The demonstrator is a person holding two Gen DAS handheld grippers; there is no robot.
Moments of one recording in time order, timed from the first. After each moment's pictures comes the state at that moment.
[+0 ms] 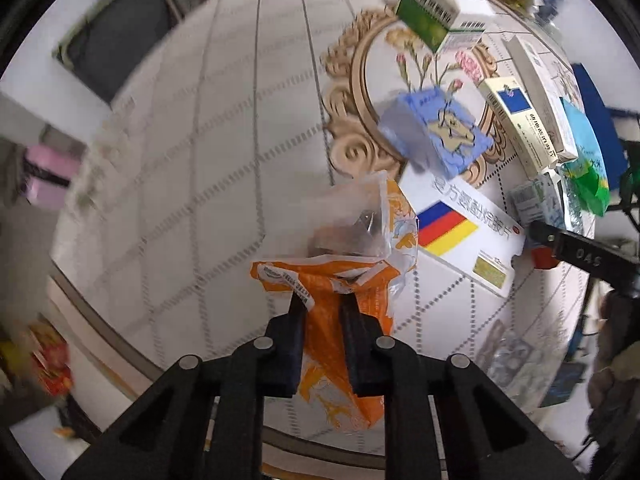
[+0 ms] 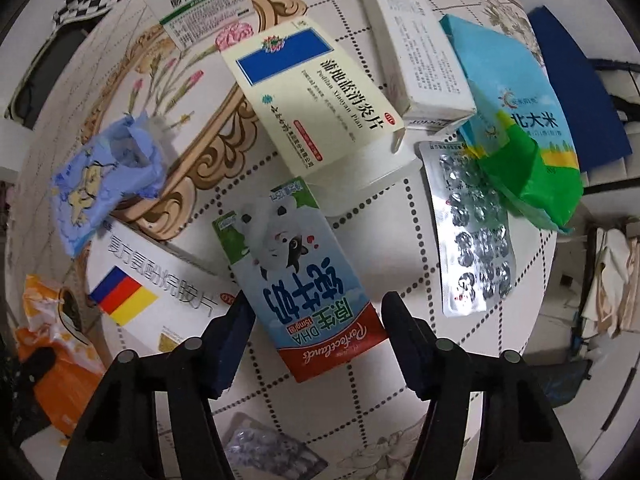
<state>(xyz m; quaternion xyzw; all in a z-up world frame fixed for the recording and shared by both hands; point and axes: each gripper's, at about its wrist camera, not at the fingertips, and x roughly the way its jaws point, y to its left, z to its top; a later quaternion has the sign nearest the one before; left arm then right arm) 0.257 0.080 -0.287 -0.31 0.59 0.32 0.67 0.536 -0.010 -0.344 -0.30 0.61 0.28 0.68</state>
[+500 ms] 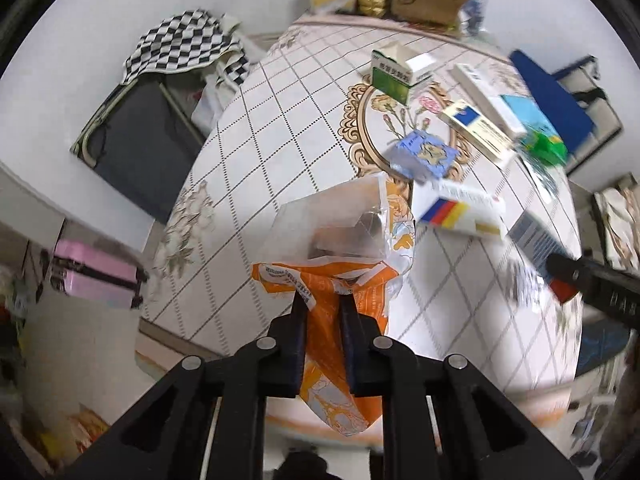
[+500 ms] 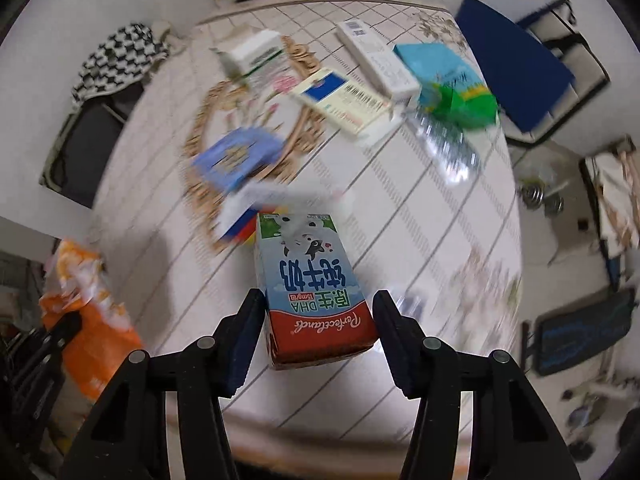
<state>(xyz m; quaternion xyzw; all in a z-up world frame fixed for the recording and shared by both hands) 0.173 0.072 -0.225 -0.18 0.54 0.29 0.77 0.370 -0.081 -0.237 -0.15 0.58 0.27 0.75</state>
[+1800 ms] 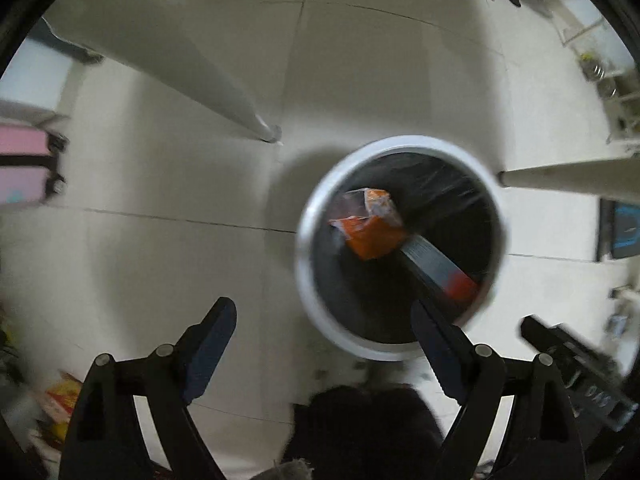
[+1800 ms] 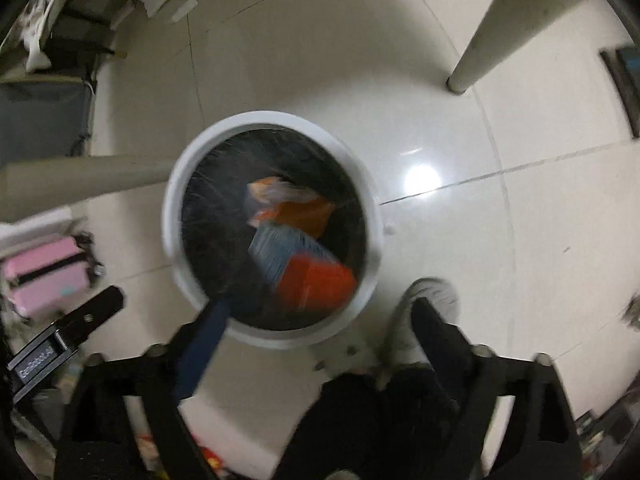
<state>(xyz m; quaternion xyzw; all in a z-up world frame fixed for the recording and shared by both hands) 0.001 0.017 -0.697 -0.22 0.72 0.19 0.63 0.053 -0.198 -0.764 -0.03 0.76 0.13 0.63</state>
